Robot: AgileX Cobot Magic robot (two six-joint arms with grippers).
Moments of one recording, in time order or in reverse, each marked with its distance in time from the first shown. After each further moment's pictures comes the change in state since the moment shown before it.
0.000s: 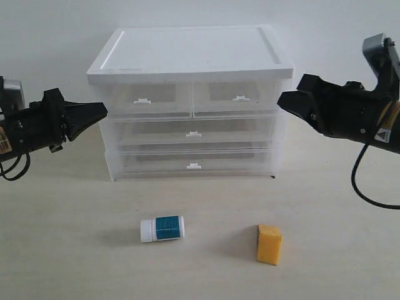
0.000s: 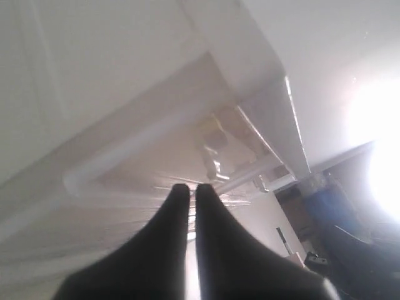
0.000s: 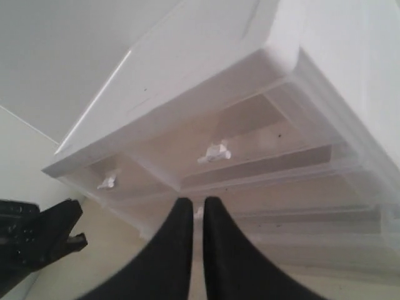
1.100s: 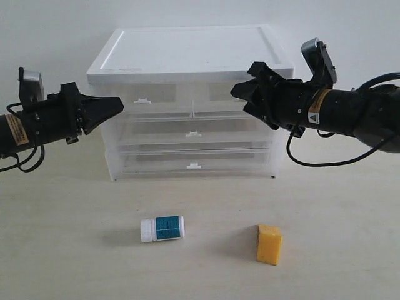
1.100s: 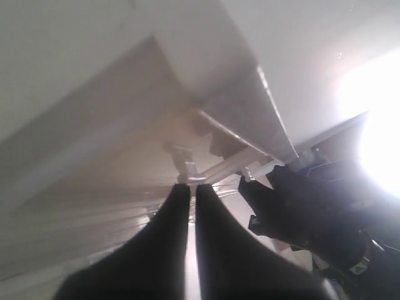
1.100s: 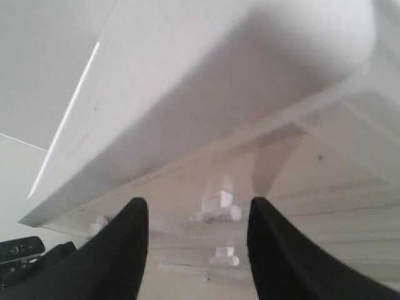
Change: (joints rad) left arm -0.054 0.027 -0.083 0.041 0.008 -0.038; right arm 0.128 0.256 -0.315 0.013 0.135 0.268
